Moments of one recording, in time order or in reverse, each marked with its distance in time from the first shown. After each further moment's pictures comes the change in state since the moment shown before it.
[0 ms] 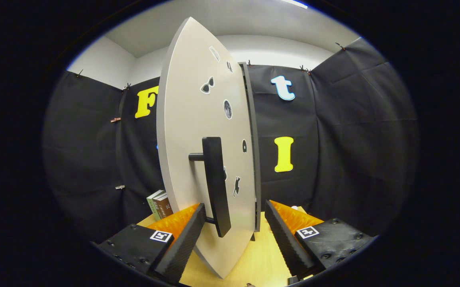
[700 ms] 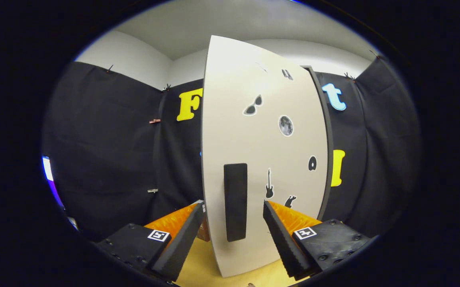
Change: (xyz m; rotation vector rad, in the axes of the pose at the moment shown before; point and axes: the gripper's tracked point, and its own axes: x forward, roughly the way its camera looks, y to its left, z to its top) arm 0.055 0.148 0.019 -0.094 -0.078 0.240
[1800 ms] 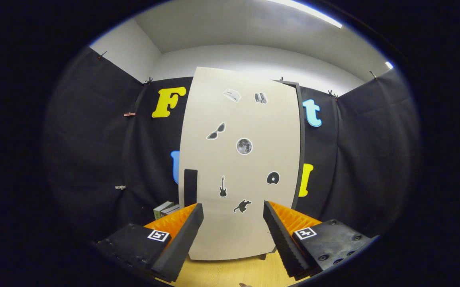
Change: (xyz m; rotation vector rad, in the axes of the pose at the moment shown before) arm 0.000 -0.024 0.020 -0.063 -0.013 -0.198
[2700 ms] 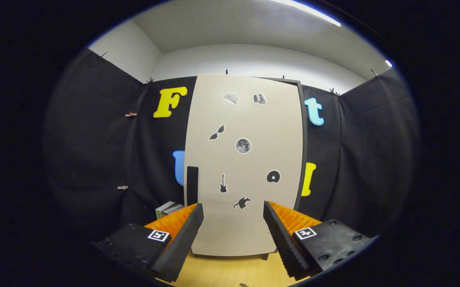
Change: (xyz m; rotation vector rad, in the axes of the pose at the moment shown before) arm 0.004 -0.007 -0.003 0.007 -0.001 0.002
